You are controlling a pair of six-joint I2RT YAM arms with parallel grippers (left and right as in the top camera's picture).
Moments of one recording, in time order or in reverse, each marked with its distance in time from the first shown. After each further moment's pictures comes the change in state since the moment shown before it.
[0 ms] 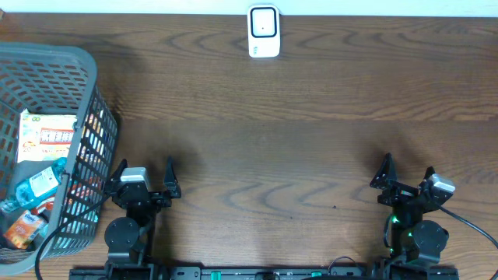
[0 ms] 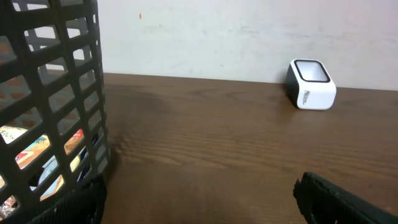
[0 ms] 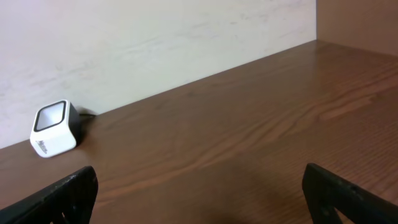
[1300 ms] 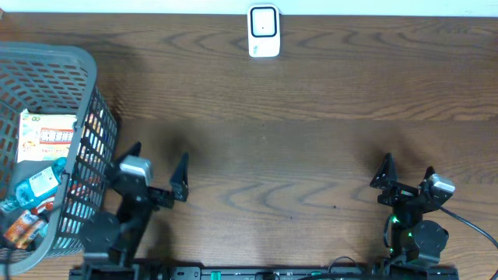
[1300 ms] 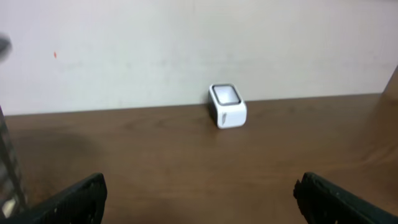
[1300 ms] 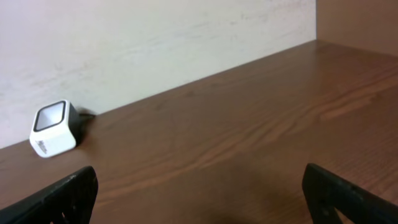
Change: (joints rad) left arm 0.000 0.259 0.385 -0.094 0.311 -0.005; right arm 0.000 0.000 0.000 0.000 0.000 0.000
